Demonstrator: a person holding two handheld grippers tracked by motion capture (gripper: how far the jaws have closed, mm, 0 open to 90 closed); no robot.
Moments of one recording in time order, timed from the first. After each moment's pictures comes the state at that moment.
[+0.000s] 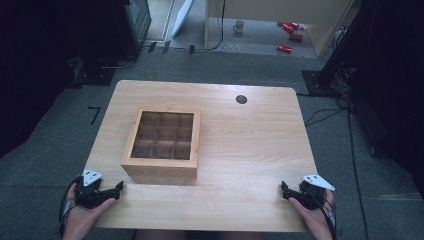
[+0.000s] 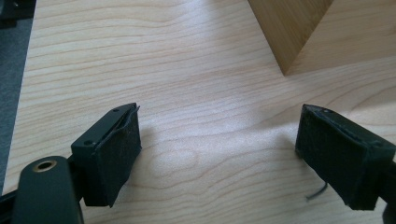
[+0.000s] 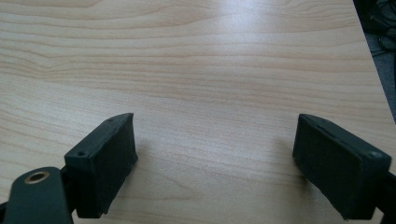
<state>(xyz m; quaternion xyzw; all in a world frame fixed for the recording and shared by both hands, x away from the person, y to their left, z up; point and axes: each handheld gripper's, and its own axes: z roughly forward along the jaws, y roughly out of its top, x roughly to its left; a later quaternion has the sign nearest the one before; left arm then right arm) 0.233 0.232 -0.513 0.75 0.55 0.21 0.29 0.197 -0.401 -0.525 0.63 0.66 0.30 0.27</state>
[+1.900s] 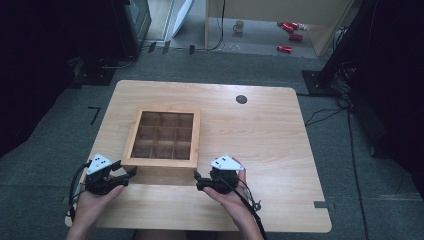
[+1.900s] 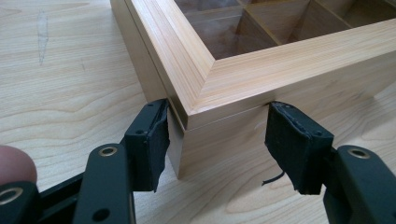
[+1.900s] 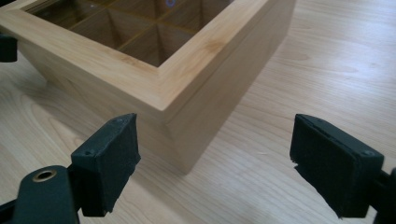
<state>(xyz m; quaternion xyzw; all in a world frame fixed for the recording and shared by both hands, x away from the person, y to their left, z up) 0.253 0.198 -0.470 0.76 0.48 0.17 0.40 0.239 -0.158 -0.468 0.47 0.75 0.43 0.18</state>
